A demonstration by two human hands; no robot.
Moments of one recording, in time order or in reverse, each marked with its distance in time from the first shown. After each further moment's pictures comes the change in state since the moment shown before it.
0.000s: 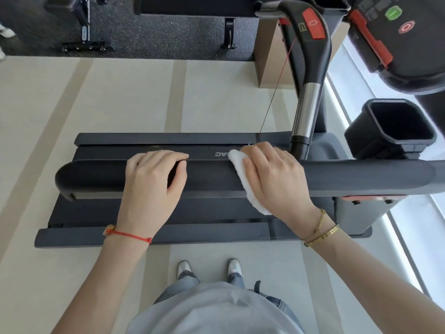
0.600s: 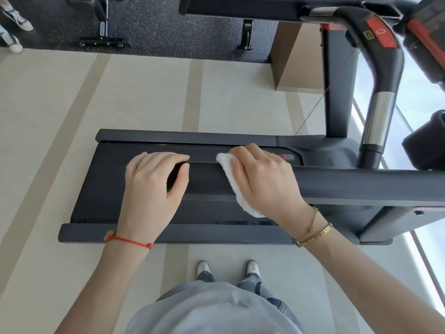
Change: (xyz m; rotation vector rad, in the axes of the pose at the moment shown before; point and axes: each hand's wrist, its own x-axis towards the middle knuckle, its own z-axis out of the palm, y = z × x) left_hand -0.015 -0.131 -0.056 -0.065 0.046 -0.043; right_hand 0.053 -0.155 -0.015 0.018 0.081 -0.135
